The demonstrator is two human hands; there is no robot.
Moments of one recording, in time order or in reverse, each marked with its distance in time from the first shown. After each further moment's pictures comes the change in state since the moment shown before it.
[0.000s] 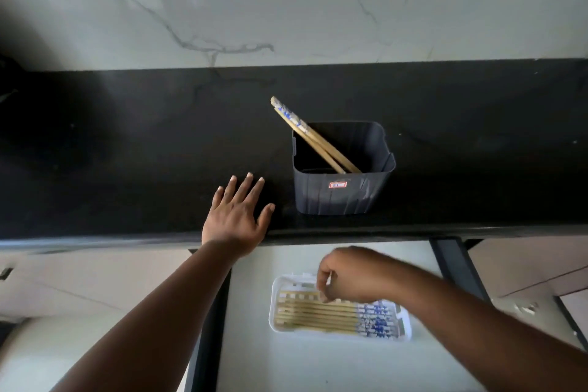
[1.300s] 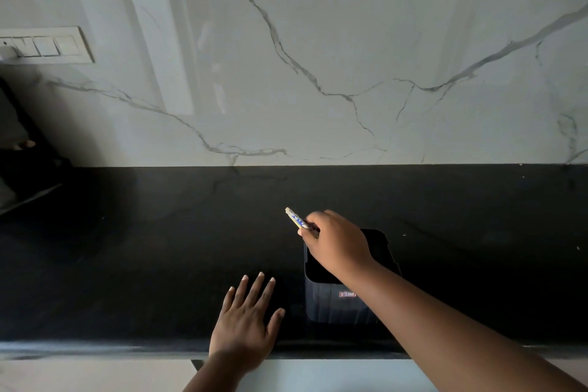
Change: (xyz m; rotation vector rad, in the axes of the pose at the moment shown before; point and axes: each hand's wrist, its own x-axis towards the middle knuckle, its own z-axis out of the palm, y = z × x) left_hand 0.002 -0.001 0.005 -0.005 0.027 -0.019; right_hand 0.080 -0.045 -0.129 -0.063 1.081 -0.178
